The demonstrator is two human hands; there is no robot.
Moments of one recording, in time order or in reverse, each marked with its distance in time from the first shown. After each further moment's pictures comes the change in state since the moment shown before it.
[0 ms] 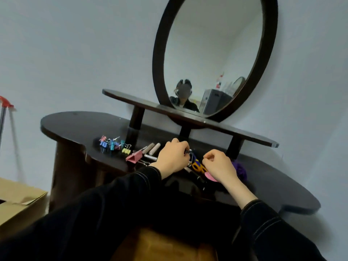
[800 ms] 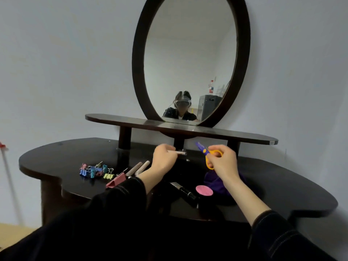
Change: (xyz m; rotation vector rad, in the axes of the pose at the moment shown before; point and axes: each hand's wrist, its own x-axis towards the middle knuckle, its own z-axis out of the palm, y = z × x) left_hand 0.058 0.009 0.015 -0.571 0.151 -0.345; right_hand 0.058 0.044 -0.007 0.700 0.282 -0.020
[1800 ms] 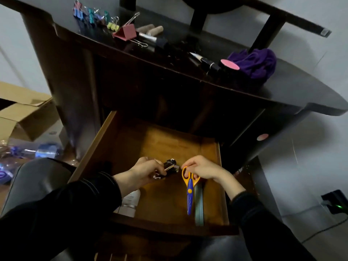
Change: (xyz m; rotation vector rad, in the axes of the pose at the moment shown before) left_hand -0.272 -0.240 0.000 -0.441 -0.328 -0.941; right_hand -0.262 0.173 -0.004 -0.580 -1.120 0.523
